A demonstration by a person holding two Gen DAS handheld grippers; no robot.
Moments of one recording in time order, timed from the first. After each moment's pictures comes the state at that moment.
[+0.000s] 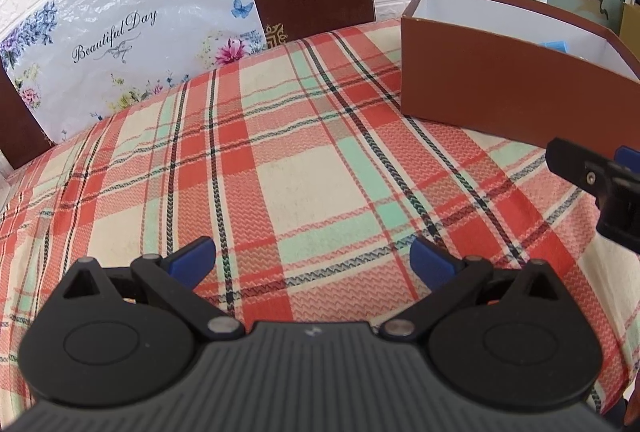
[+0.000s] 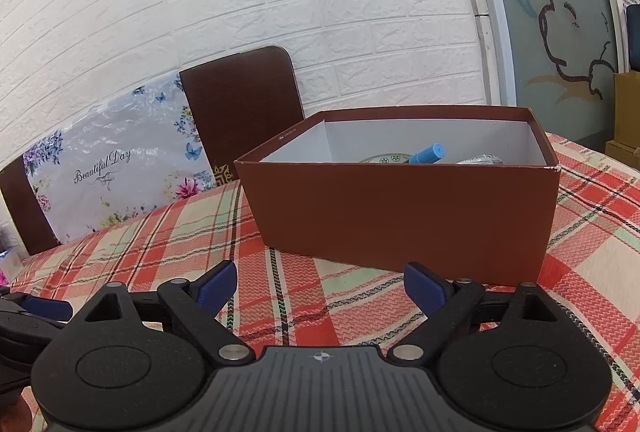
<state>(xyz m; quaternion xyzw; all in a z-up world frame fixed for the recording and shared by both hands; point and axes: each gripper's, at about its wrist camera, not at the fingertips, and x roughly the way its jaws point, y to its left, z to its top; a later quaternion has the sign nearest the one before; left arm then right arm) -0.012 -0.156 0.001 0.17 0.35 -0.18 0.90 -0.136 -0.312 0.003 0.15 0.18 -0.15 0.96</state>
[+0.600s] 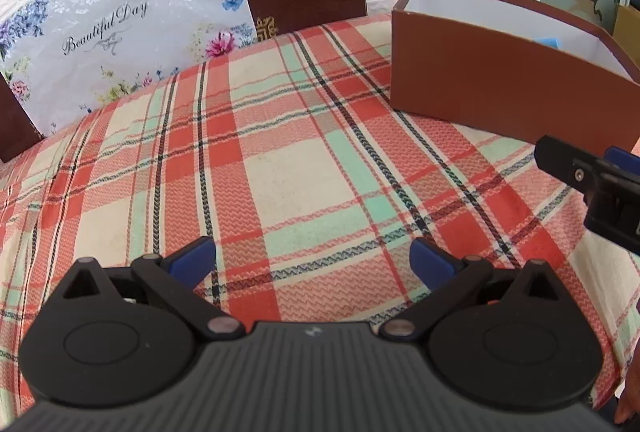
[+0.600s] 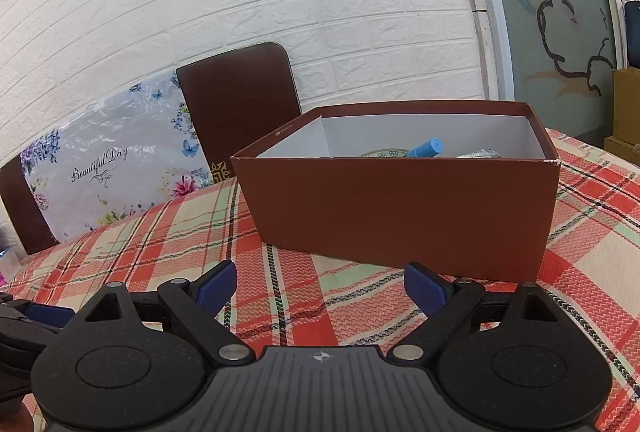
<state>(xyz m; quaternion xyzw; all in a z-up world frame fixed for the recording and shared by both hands) -0.014 -0.157 -0.001 0.16 0.36 -0.19 0.90 -0.135 -0.315 0.002 0.15 0.18 -0.15 0.96</state>
